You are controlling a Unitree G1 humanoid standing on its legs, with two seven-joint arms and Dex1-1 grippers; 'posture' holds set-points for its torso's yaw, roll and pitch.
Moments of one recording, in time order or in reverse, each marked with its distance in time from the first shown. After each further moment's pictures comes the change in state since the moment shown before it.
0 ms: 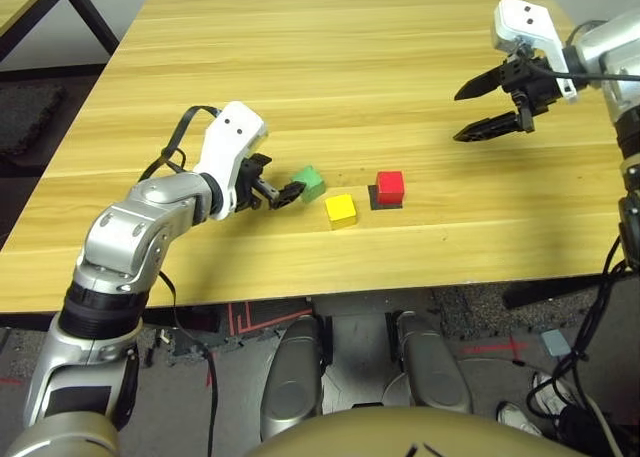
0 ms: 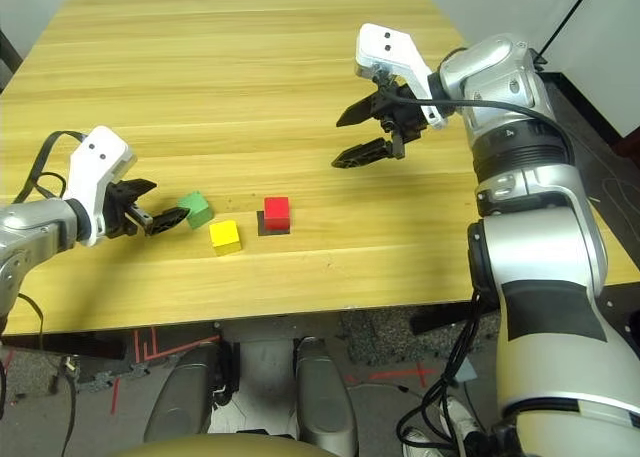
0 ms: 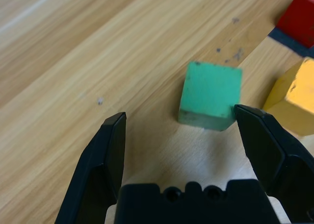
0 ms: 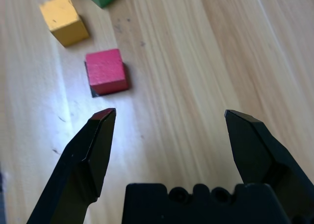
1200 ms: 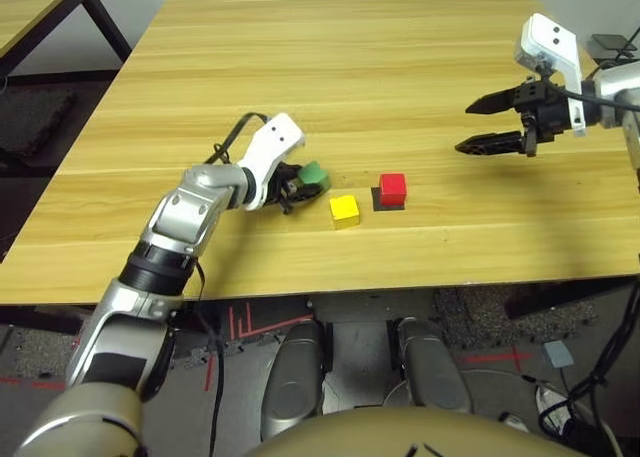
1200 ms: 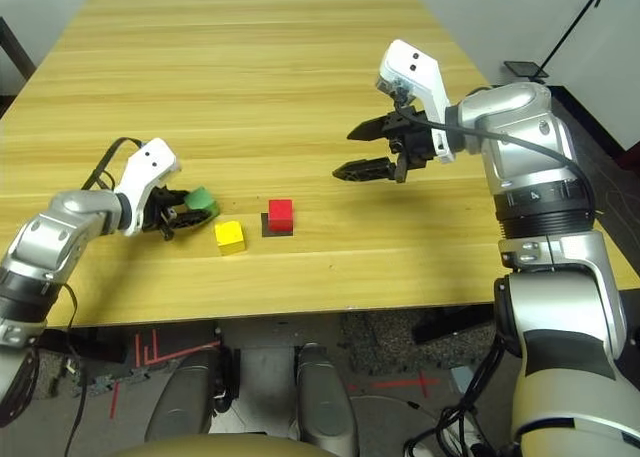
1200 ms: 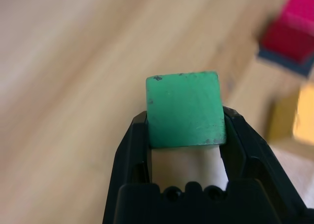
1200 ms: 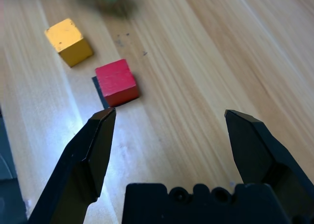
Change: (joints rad) left arm -0.295 -0.084 -0.139 0.379 0.197 -0.282 -0.284; right arm 0.251 -0.092 -0.063 -0.397 0.185 0.276 -0.170
